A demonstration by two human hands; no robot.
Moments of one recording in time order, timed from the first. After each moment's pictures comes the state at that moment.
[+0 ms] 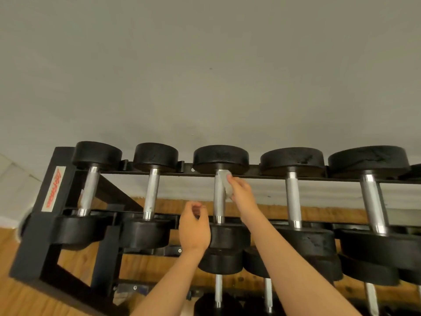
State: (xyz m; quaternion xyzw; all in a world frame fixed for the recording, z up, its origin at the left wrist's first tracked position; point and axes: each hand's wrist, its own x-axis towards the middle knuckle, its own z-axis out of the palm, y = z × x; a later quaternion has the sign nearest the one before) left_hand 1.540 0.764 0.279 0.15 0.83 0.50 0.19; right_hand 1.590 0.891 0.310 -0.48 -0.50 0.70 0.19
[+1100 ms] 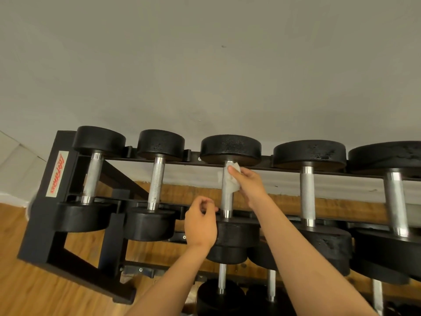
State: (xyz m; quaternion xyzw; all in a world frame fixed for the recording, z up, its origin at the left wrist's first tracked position) left_hand 1.539 0.765 0.286 0.14 0.82 0.51 0.23; right_hand 1.572 0.913 0.287 -0.47 -0.46 0.73 0.17
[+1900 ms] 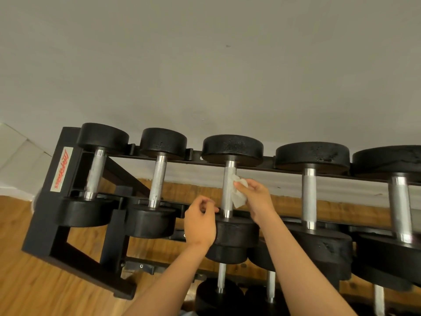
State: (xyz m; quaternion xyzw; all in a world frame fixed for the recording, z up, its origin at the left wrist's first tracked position) left_hand 1.540 0.766 0.286 0.13 0.81 0.52 0.24; right_hand 1.599 0.903 0.270 -0.48 -0.48 0.72 0.17
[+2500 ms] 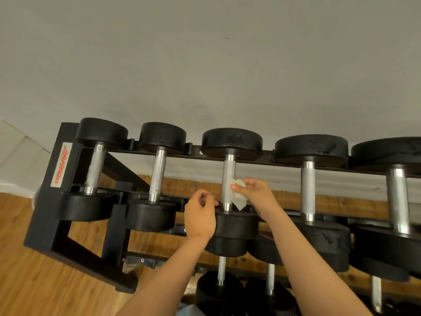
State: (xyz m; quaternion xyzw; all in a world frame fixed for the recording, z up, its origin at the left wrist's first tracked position) left_hand 1.540 0.764 0.286 0.13 0.80 0.53 0.24; right_hand 1.616 0.906 0.275 -0.44 -0.58 0.67 0.09
